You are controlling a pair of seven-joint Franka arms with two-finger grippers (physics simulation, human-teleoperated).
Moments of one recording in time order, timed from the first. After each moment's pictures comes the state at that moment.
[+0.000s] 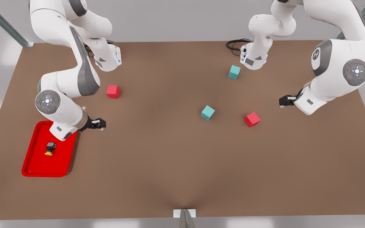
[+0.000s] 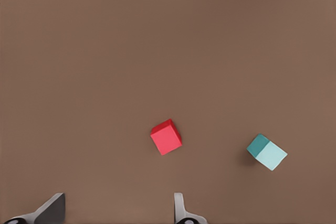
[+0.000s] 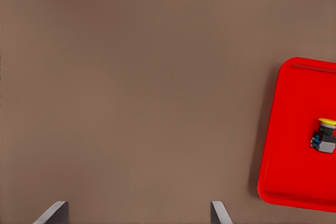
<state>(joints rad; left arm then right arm) -0.15 0.13 0.05 -1.49 -0.01 1.47 -0.08 0.02 0.31 0.22 -1.46 -0.08 1.69 0.13</state>
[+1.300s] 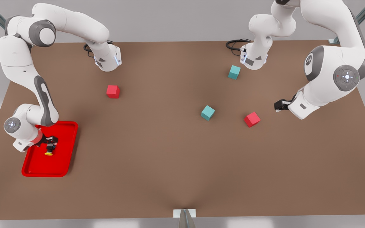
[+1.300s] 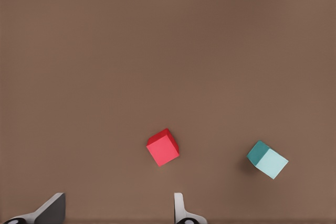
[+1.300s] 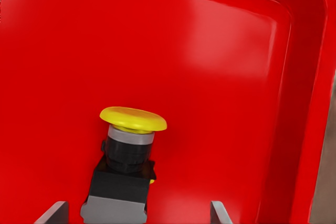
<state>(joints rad) -0.17 0.16 0.05 -1.49 0.00 1.51 -0.07 -0.61 0.67 0.22 -1.82 -0.41 2.53 -0.29</state>
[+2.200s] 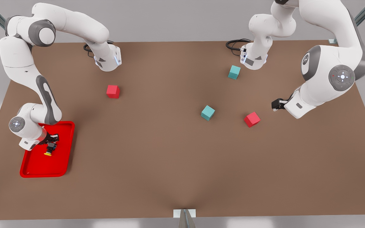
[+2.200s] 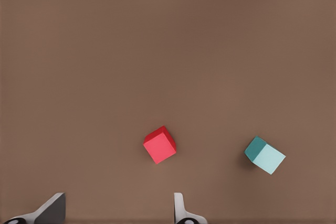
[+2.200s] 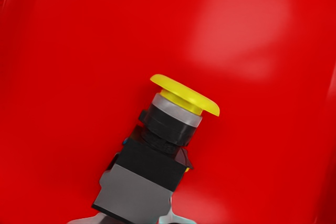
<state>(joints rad) -0.19 0.16 0.05 -1.49 0.00 1.50 -0.07 -0.62 0.67 0.22 -1.87 -0.41 2.53 -0.40</state>
